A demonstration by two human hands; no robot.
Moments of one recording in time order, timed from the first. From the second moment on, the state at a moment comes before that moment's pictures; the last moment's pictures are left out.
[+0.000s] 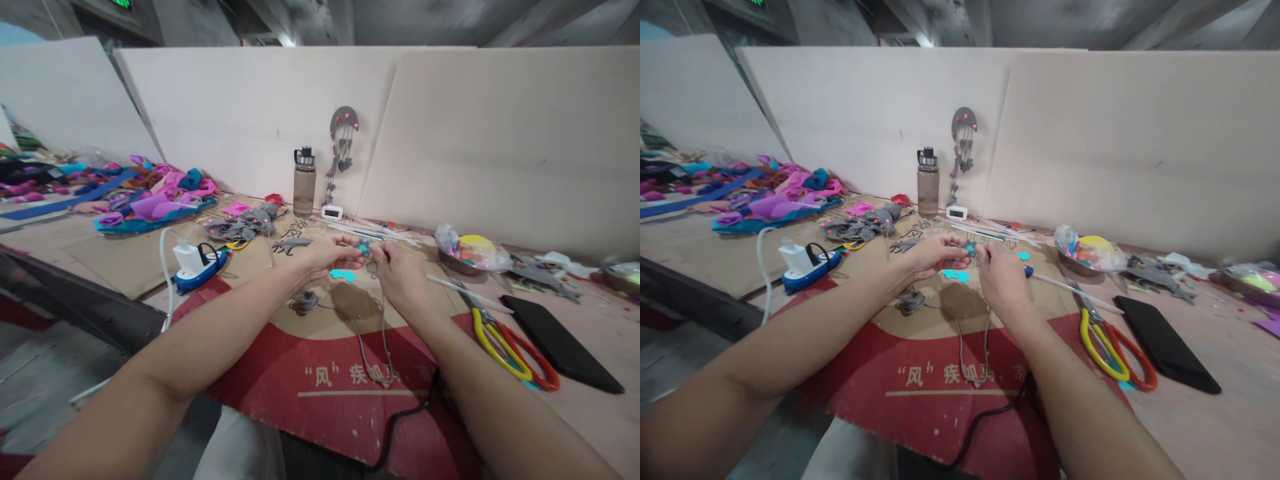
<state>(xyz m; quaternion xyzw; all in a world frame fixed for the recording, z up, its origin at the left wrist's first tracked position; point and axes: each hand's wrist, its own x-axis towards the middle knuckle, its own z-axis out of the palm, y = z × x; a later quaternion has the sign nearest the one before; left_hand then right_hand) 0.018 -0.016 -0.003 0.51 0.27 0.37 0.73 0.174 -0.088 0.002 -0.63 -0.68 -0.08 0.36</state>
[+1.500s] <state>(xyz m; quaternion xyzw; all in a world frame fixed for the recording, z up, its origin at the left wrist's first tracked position) 0.022 -0.026 -0.001 0.53 0.26 0.34 0.73 0.171 -0.089 0.001 -0.62 -0.67 -0.08 0.39</state>
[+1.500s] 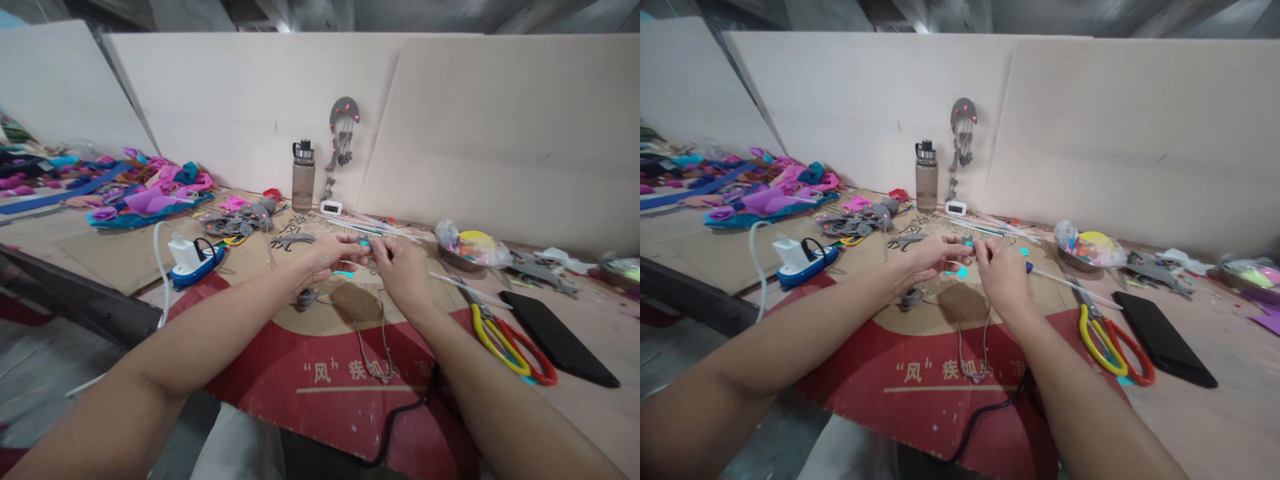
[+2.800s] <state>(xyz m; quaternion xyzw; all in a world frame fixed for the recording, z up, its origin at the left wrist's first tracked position) 0.023 -0.028 0.002 0.54 0.32 0.42 0.65 0.172 -0.086 0.001 -0.53 -0.68 0.09 0.50</state>
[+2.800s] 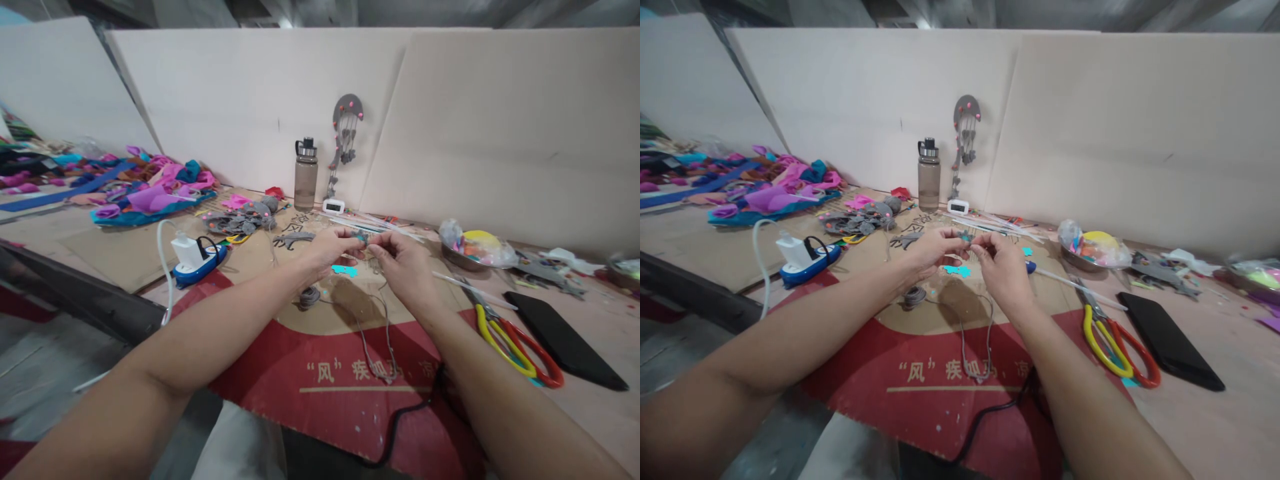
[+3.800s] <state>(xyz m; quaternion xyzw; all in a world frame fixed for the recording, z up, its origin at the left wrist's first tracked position) 0.021 -0.028 0.000 0.59 0.28 0.43 0.63 0.170 -0.087 0.001 -0.59 -0.66 0.00 0.46</state>
